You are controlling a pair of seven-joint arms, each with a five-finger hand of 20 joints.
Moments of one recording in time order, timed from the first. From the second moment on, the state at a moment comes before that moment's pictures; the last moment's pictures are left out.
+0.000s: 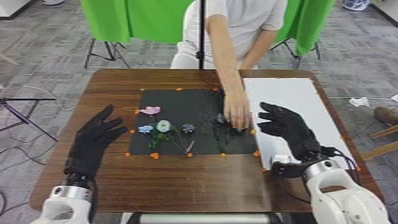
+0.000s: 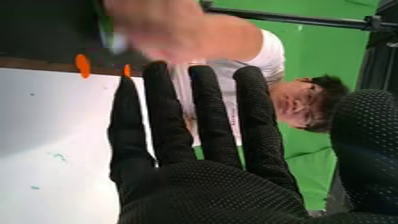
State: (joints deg) left arm 128.3 -54.3 -90.3 -124.1 44.5 16.5 16.1; right arm -116.3 -62.2 89.1 -122.5 -71.6 5.5 8.2
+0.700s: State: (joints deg) left arm 129.0 -54.5 -90.4 -124.2 44.8 16.2 15.2; right arm -117.2 -62.3 89.1 -122.4 -71.3 5.6 8.1
